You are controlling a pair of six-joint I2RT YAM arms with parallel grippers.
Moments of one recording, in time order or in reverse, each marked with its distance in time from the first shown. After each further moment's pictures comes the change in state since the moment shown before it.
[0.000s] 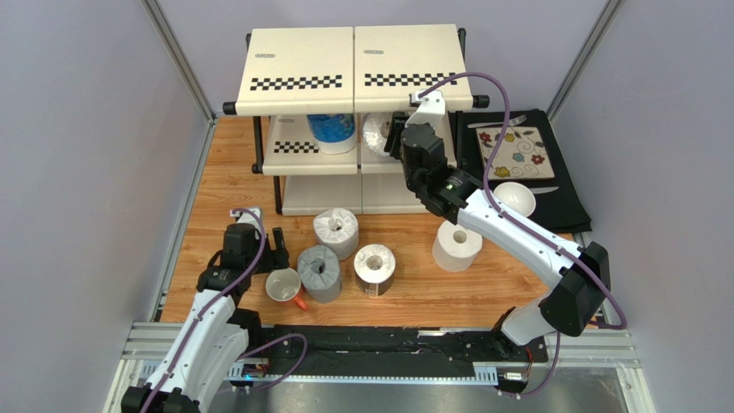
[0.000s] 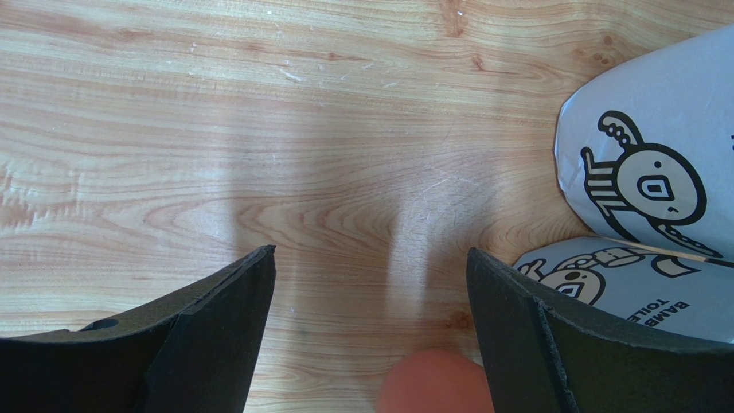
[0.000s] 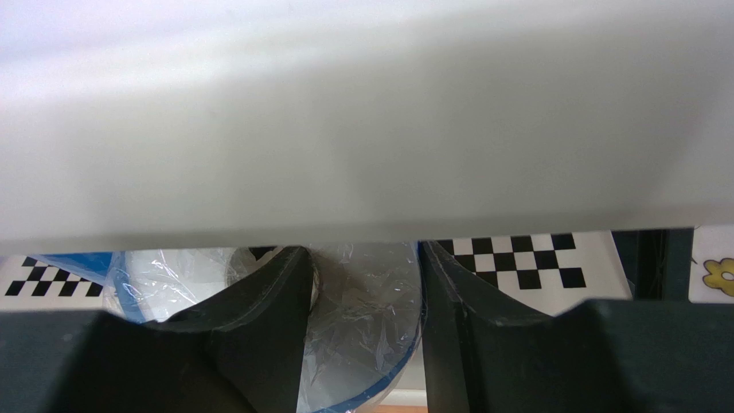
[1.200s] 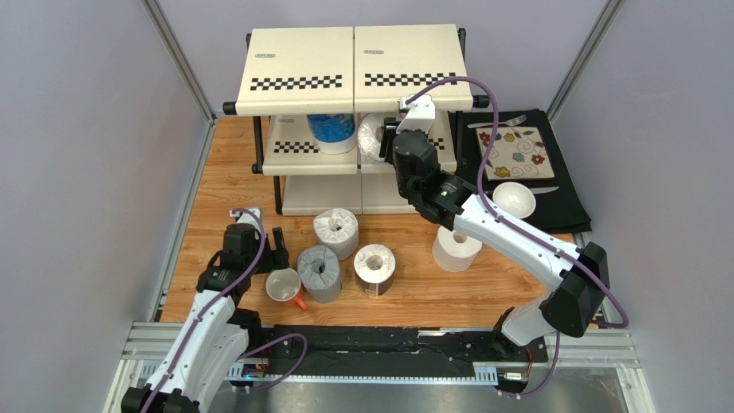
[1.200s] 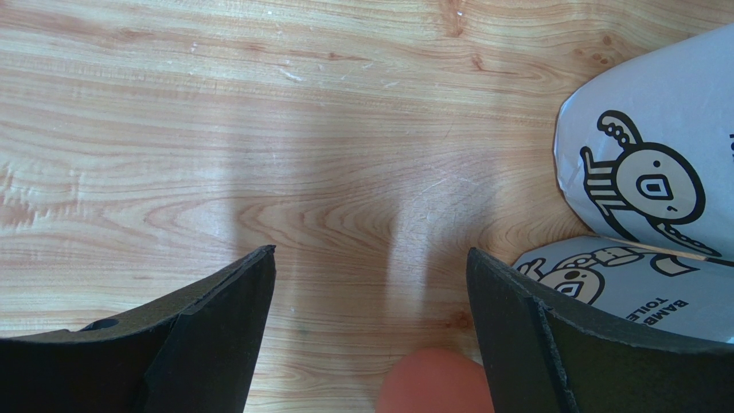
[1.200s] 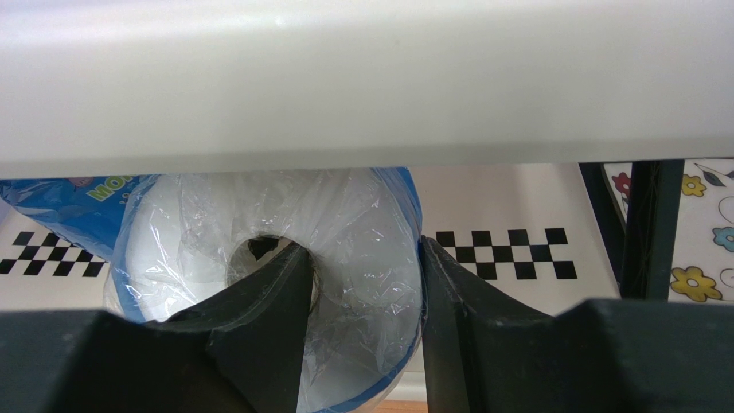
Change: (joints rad) left arm 0.000 -0.005 0.000 -0.003 0.000 0.000; right arm 0.061 -0.002 0.000 0.015 0.073 -0.081
